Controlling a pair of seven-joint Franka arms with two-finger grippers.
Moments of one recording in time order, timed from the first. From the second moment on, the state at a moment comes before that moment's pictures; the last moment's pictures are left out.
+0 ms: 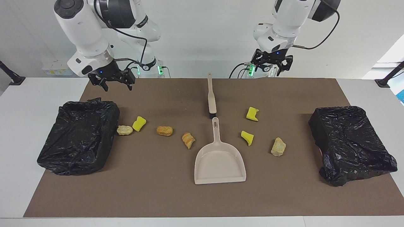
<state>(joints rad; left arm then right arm) -0.44 -0.20 -0.03 -1.88 -0.04 1.60 -0.18 0.05 0.09 0.04 -1.54 0.00 1.52 0.03</state>
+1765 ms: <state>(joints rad) -0.98 -0.11 -0.03 -2.40 -0.05 2.27 -0.85 0.49 0.61 0.11 -1.34 -0.01 2.06 0.60</state>
